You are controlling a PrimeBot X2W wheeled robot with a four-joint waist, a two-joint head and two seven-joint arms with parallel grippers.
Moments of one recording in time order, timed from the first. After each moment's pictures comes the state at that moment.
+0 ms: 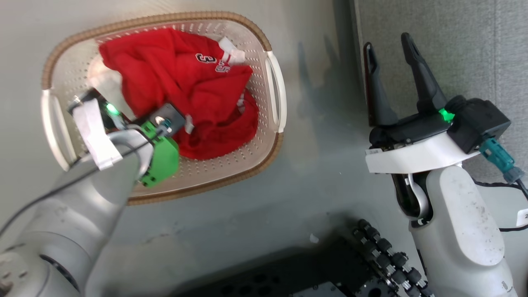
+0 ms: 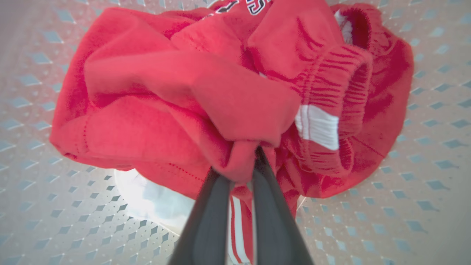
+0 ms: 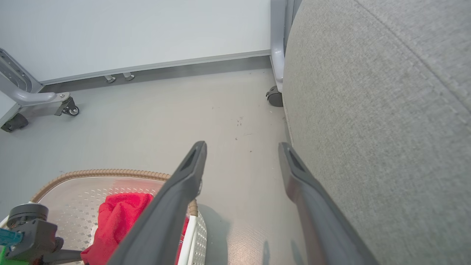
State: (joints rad) left arm -1.08 0.22 -1.22 1.23 -0.38 -0.11 -0.22; right arm -0.45 -0.05 0.16 0.05 0.22 0.13 -0.26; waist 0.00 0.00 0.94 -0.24
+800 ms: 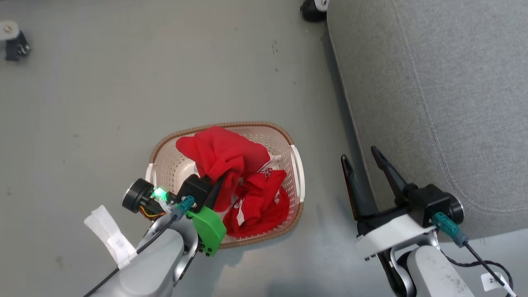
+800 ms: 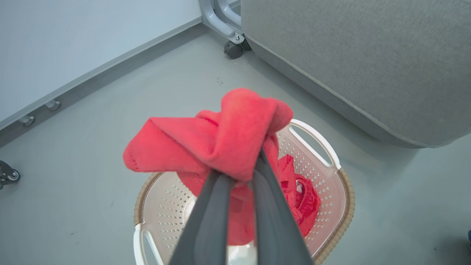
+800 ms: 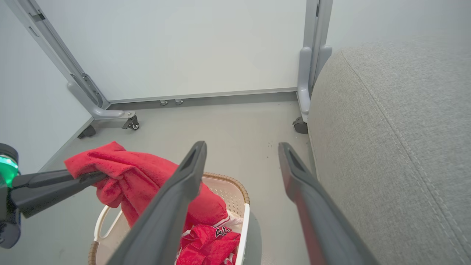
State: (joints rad) left arm -0.60 0.24 -0.89 0.70 -0.43 0.04 -0.26; right arm -0.17 -0.05 0.21 0.18 0.15 0.13 -0.26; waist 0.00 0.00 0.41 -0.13
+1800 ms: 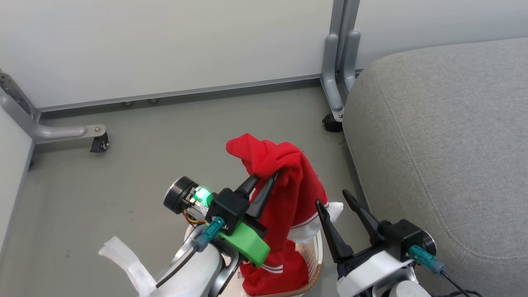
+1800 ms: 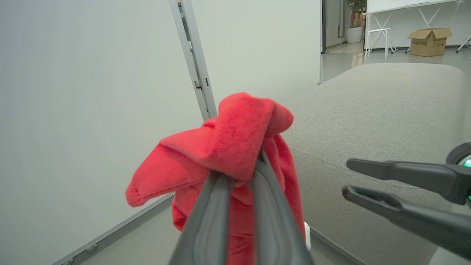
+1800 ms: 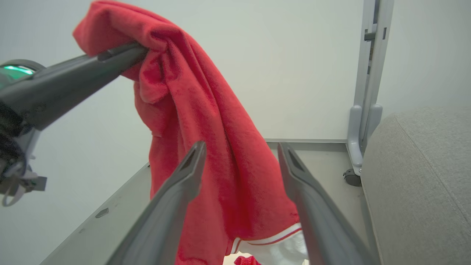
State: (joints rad) left arm -0.42 0.16 -0.75 0.29 -0.30 0.01 -0.26; right arm -0.06 -0.05 0.33 0.19 0.22 0.13 -0.26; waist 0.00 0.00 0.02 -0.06
